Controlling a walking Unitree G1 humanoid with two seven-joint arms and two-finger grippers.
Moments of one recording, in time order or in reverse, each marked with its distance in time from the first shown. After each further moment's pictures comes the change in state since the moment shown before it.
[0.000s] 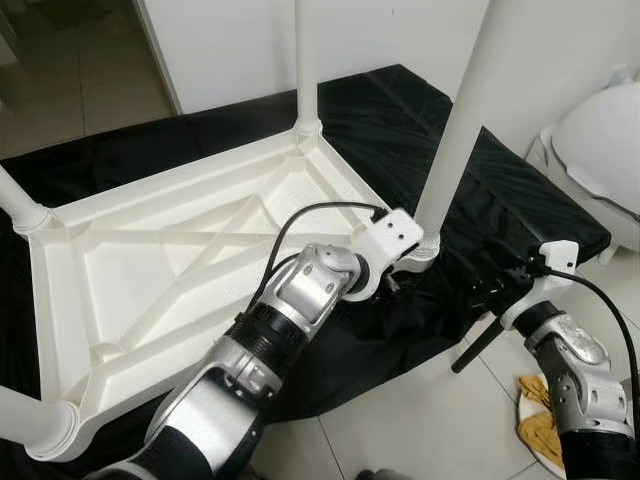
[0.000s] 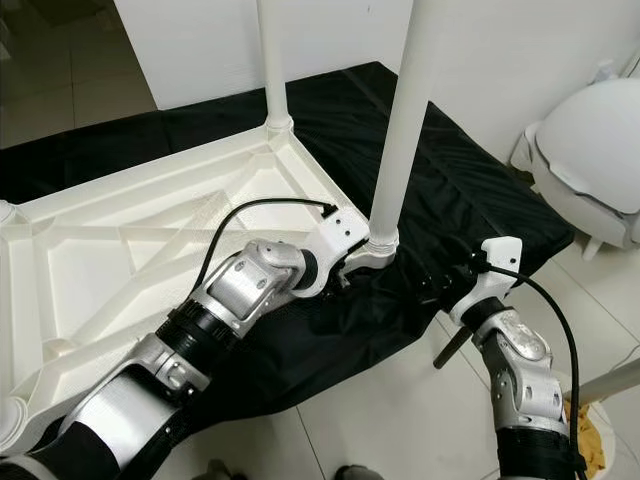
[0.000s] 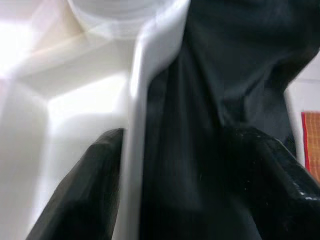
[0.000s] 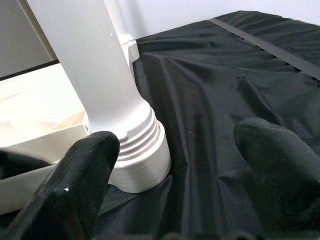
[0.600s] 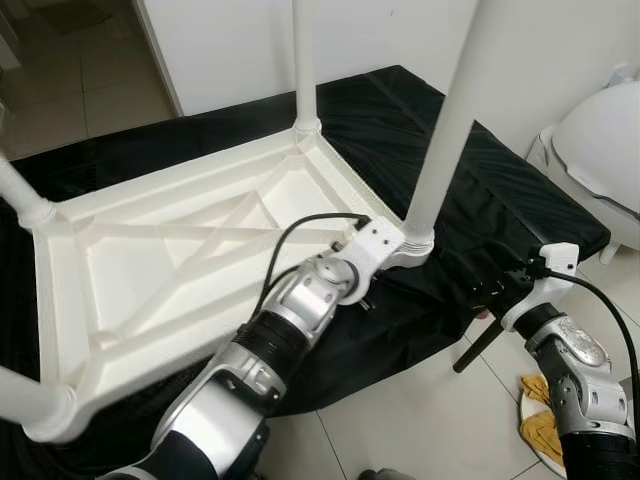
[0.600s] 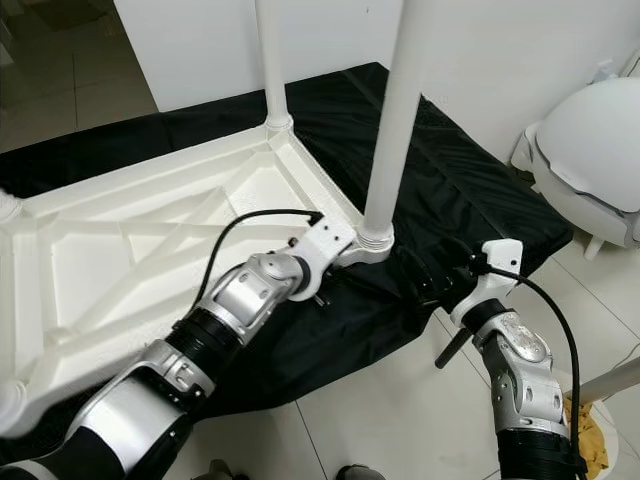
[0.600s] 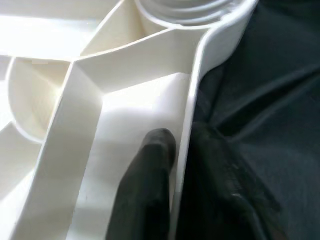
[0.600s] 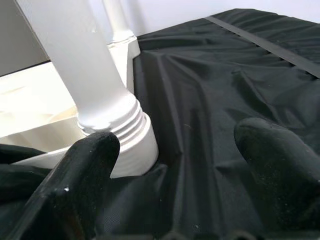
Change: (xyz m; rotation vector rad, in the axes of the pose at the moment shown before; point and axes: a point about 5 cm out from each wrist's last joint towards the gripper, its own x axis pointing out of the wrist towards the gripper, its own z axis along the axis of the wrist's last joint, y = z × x) left arm -0.007 0.023 -0.009 0.017 -0.010 0.160; right arm 0.000 0.000 -0.001 -0.003 0.010 -0.006
